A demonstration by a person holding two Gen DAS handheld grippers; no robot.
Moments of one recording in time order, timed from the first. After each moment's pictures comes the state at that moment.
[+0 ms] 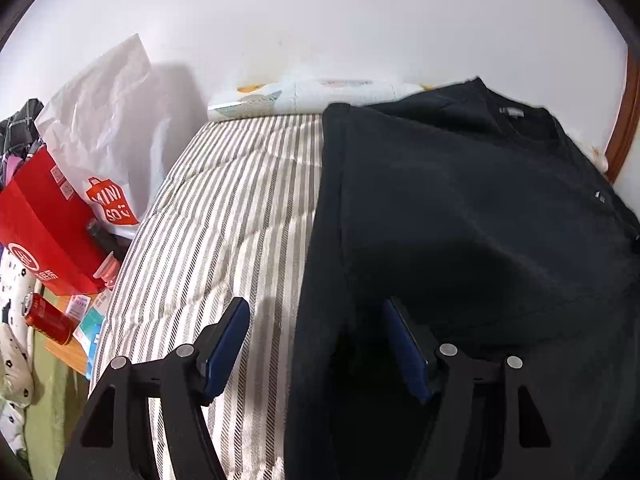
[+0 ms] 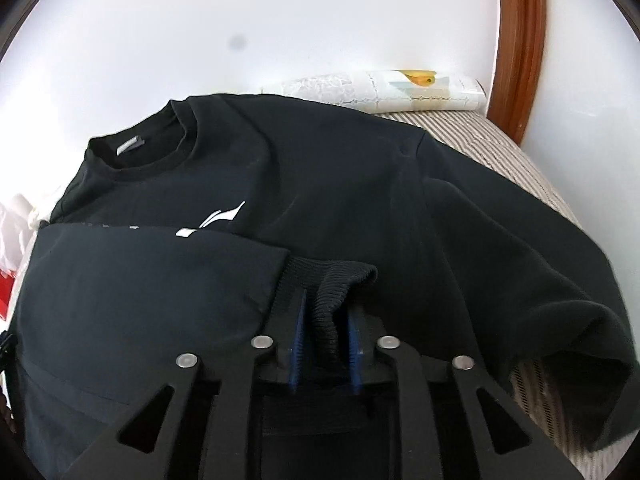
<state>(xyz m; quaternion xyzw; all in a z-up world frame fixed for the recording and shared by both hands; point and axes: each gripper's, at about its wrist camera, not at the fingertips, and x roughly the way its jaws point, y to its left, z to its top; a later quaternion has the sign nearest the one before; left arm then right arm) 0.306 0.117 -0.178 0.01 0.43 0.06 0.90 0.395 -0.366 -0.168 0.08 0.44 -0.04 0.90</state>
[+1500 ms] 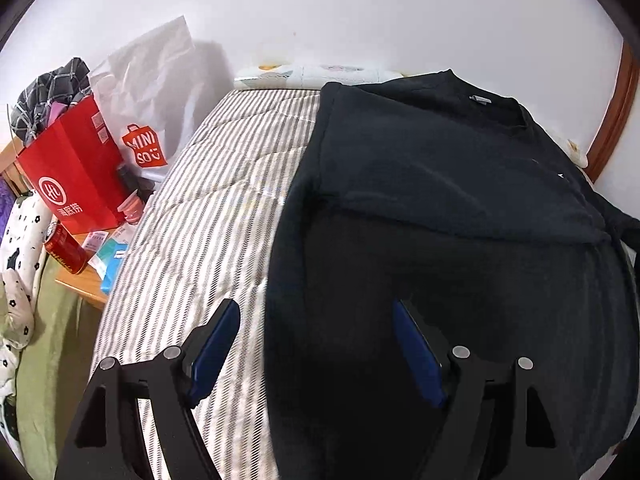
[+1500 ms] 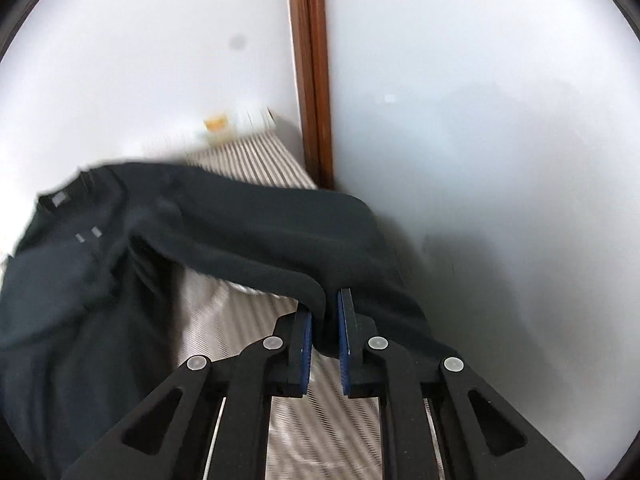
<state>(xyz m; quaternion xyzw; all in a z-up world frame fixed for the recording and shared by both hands) 0.201 0.098 -0.151 -0.04 0.45 0.06 0.89 0.231 -0.528 -0.117 0.10 0.36 -0.18 0.91</state>
